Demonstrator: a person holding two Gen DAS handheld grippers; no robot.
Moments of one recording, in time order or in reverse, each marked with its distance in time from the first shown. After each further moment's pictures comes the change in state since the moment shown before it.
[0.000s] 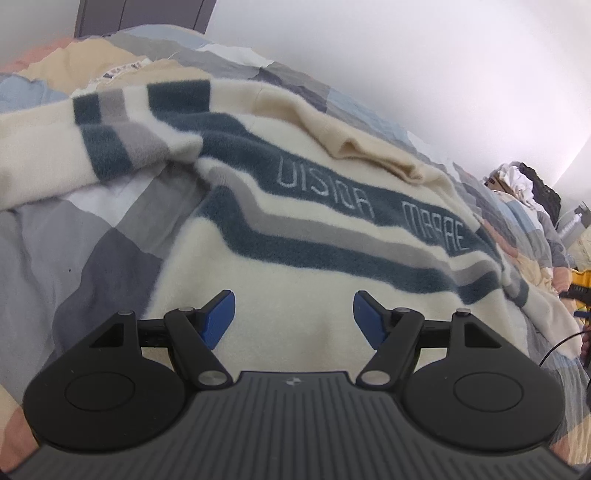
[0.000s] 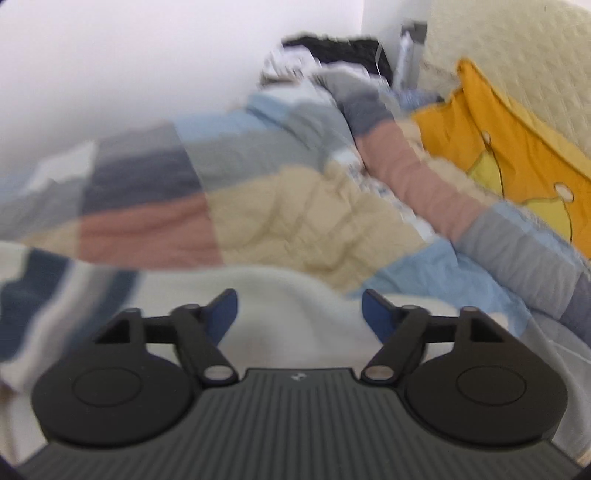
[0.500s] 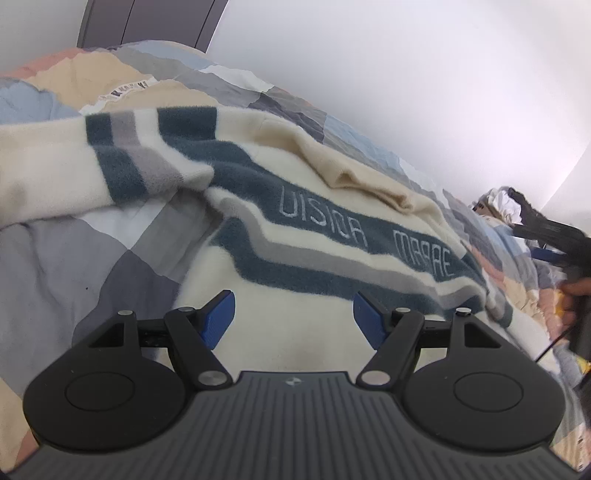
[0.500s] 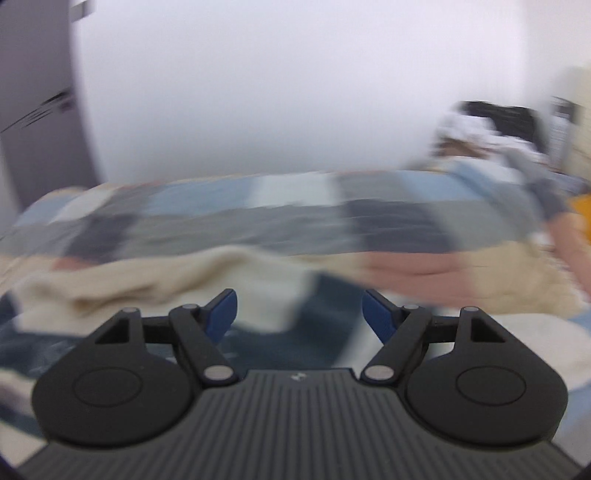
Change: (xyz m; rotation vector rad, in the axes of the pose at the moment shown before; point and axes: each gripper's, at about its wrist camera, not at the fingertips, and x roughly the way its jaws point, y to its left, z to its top) left arm -0.023 0.015 0.009 -0.046 -0.067 -0.040; right arm -0.130 0.218 -0.003 -0.216 -0.082 0.451
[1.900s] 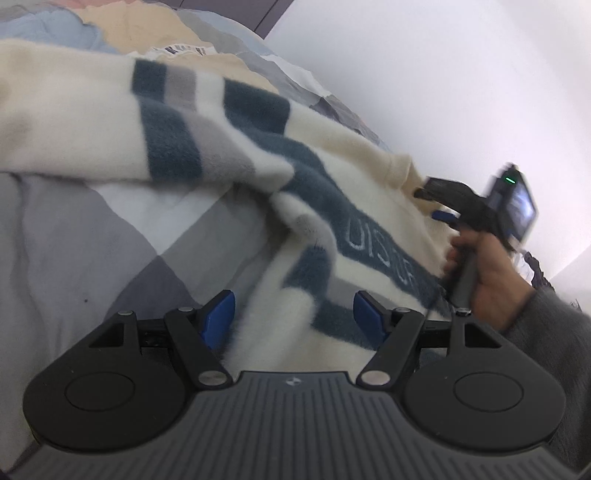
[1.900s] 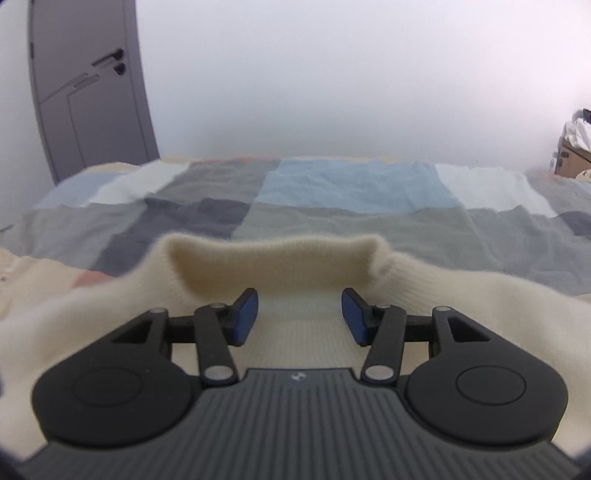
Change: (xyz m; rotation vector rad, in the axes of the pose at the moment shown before) left arm 0.059 0.070 0.015 -0.228 -0.040 0.008; right arm 0.214 0.191 0.015 -0.055 -0.027 0.141
